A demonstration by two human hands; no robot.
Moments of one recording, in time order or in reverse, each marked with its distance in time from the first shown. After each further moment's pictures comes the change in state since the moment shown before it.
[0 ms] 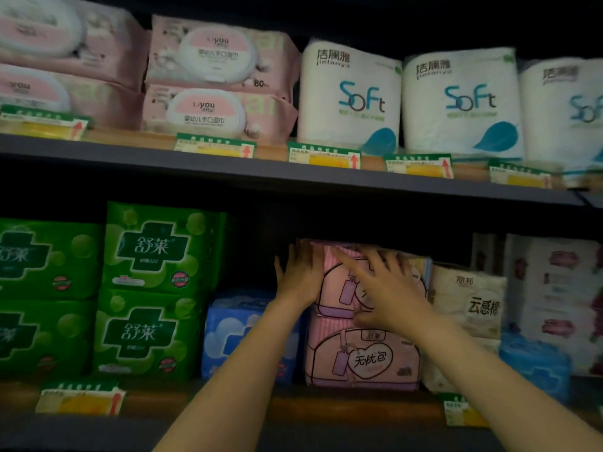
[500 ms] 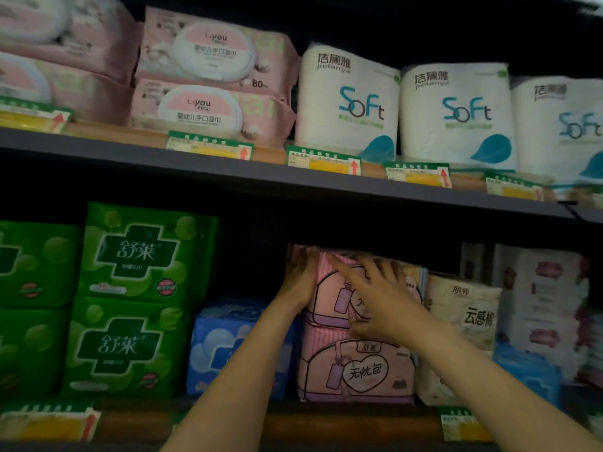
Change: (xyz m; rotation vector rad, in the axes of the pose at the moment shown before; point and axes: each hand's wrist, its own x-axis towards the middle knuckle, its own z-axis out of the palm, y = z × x) left_hand 0.015 0.000 0.008 -0.758 -0.097 -0.076; right_hand 0.005 0.002 0.003 0.006 -0.034 -0.032
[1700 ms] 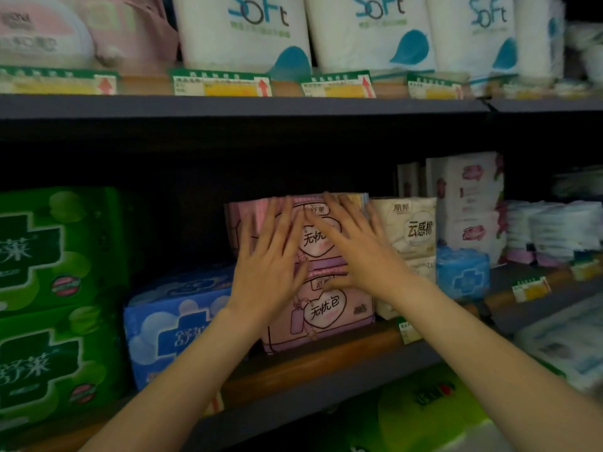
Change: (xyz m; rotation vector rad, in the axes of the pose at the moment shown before) left_hand -0.043 -0.030 0.023 1.258 0.326 0.958; right_hand -0.039 0.021 0.041 -0.003 0.228 0.125
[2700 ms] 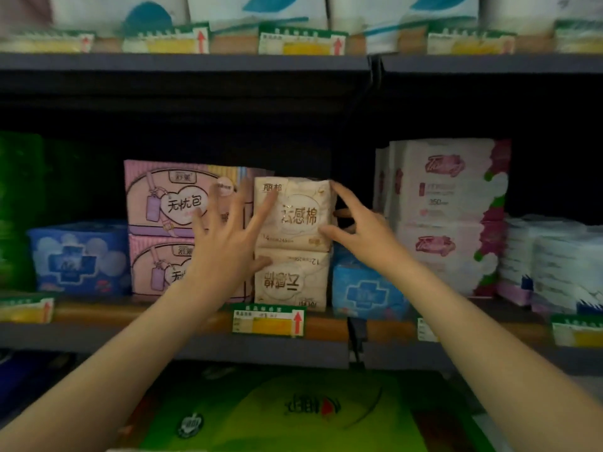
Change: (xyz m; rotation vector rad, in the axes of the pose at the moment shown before) left_hand 0.061 0.171 0.003 0.267 -0.295 -0.327; right_hand -0.047 0.210 0.035 1.012 -0.117 0.014
